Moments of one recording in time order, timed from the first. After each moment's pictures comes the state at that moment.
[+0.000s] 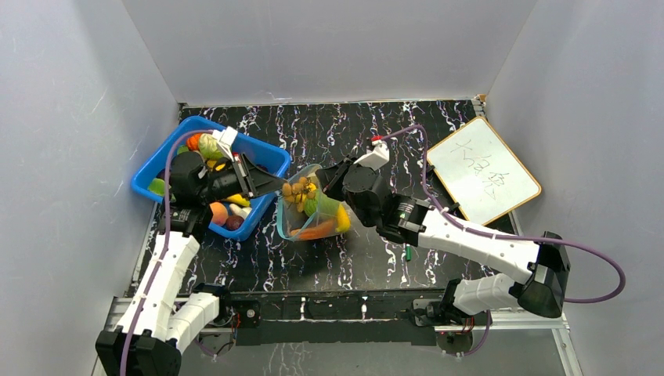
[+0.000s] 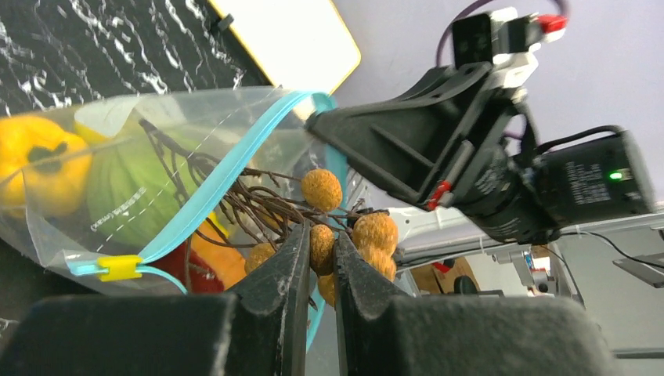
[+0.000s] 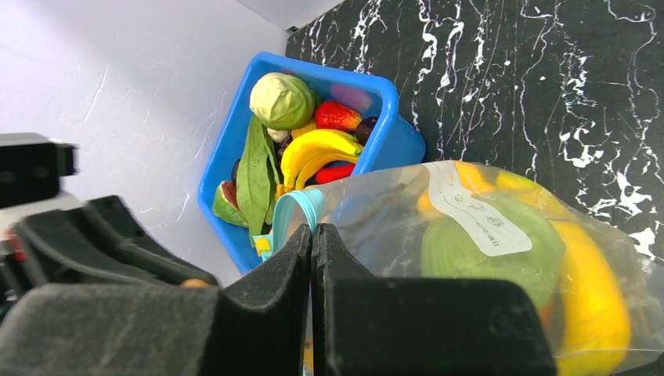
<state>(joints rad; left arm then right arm) -0.13 0.89 0.83 -0.12 0.94 -0.83 1.06 1.27 1.10 -0.10 0.60 1.00</state>
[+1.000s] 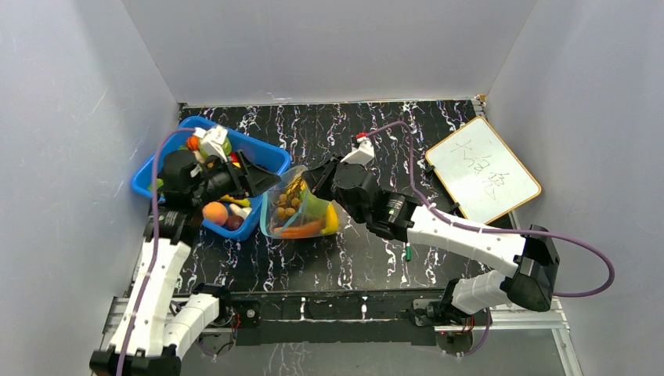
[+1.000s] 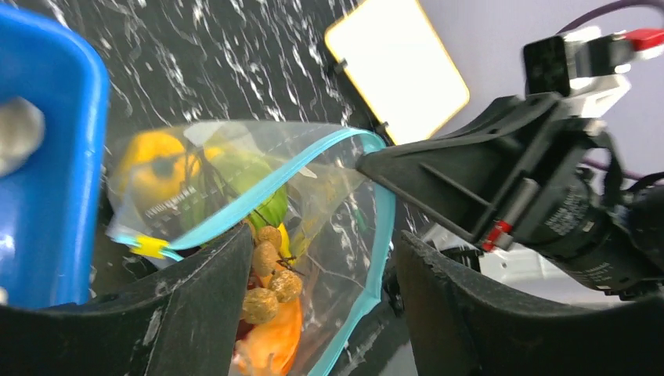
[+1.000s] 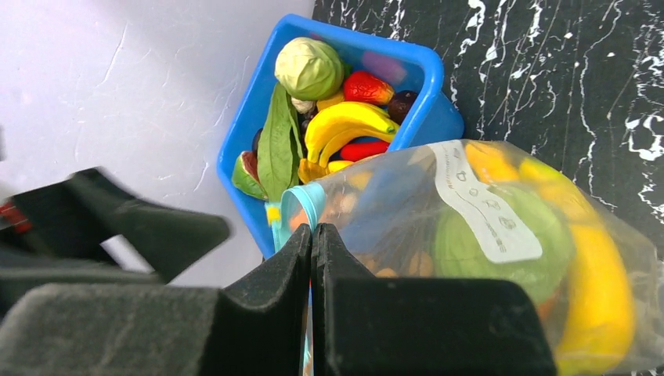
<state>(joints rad) -0.13 0.88 0.93 -0.42 0.70 -0.57 1.06 1.36 1.15 -0.04 0.48 0.99</state>
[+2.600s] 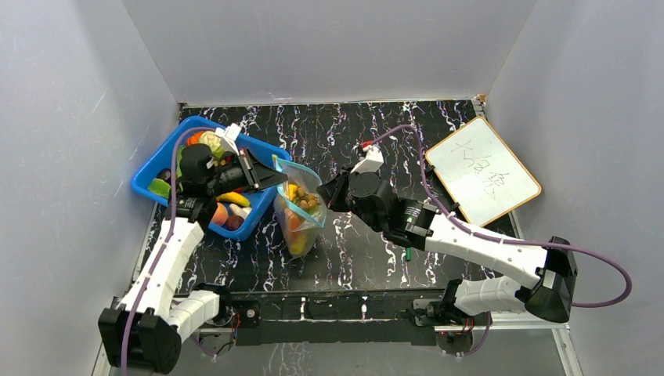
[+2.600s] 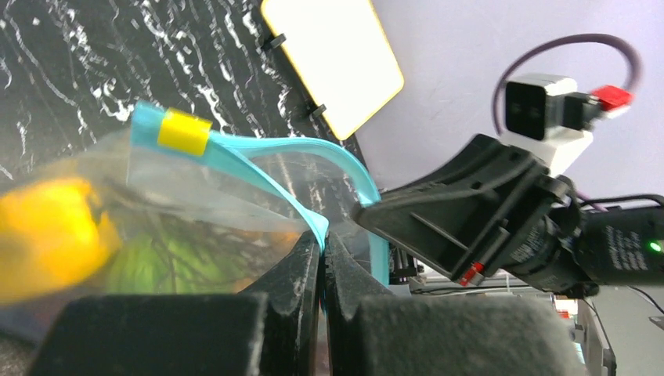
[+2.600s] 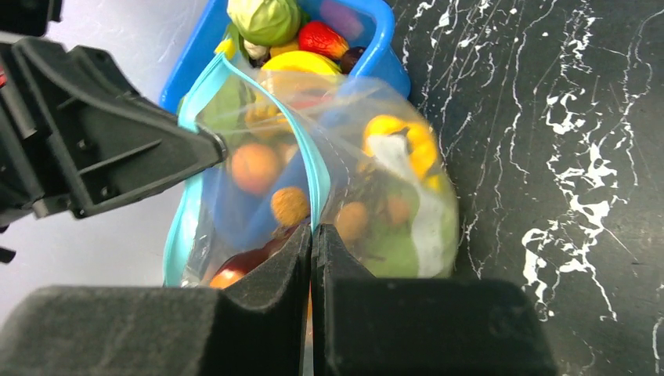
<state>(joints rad) -0.14 0.98 0.84 -0.16 0.83 -0.78 1.06 1.22 1.05 -0.15 0.42 0.86</state>
